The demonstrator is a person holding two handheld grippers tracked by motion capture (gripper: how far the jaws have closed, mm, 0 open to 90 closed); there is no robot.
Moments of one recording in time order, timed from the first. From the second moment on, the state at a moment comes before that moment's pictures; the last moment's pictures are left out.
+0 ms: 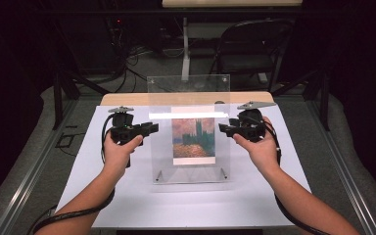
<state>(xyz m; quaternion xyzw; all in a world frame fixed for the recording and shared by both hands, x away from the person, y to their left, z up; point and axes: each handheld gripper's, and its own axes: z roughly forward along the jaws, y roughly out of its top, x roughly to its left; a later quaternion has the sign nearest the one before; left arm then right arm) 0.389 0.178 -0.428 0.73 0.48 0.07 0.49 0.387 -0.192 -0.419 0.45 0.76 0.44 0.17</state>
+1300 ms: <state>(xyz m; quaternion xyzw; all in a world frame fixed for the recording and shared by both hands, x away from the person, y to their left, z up) 0.323 0.182 -0.428 0.73 0.43 0.08 0.52 0.323 -0.208 -0.413 0.42 0.75 0.49 0.14</state>
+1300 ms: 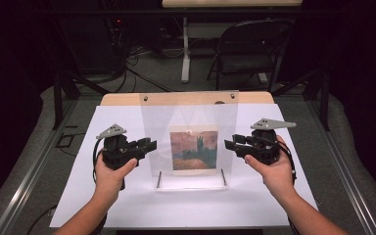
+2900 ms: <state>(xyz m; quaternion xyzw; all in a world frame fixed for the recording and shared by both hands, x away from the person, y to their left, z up) 0.295 0.173 -0.431 0.77 0.39 0.13 0.49 0.299 -0.205 -0.422 0.38 0.76 0.50 0.15</state>
